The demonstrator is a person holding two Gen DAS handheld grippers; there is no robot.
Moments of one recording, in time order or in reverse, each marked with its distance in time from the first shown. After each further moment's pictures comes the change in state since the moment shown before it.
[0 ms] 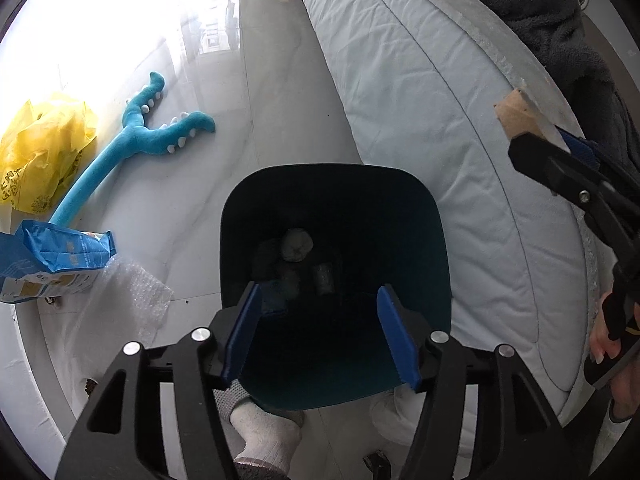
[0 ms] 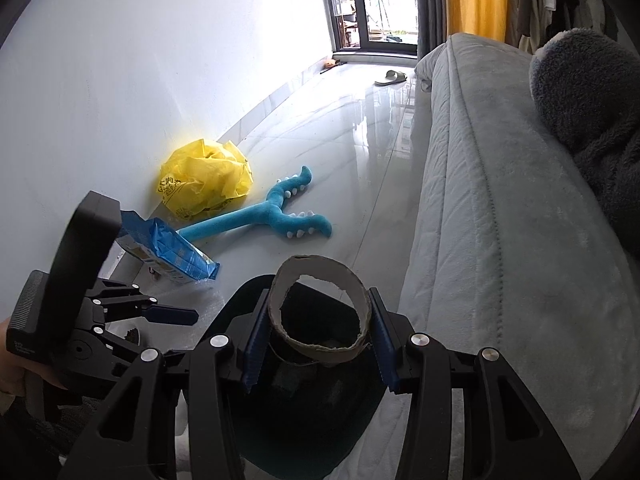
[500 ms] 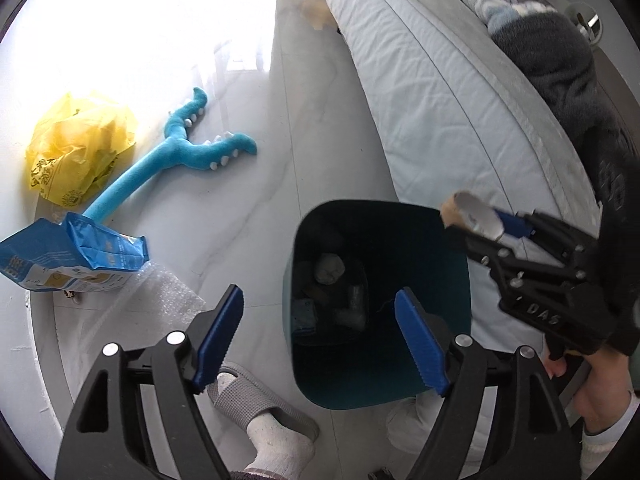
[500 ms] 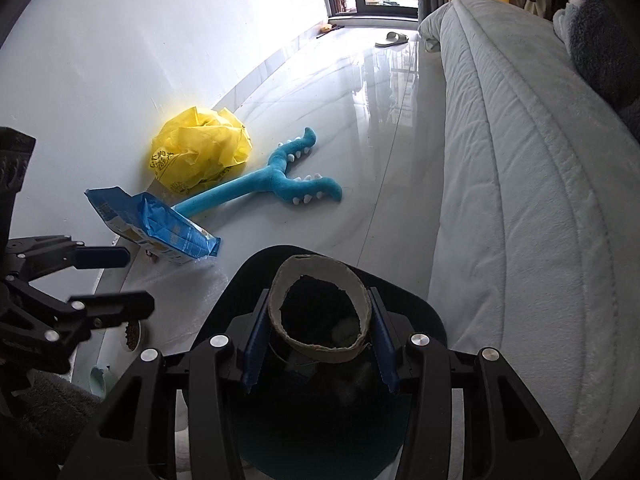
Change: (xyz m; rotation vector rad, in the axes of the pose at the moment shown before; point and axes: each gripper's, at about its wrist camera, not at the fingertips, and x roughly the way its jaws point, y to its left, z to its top) left arm -0.044 0.047 0.000 -0.085 -0.119 0.043; right arm 0.065 0.022 -0.015 0.052 0.126 0.011
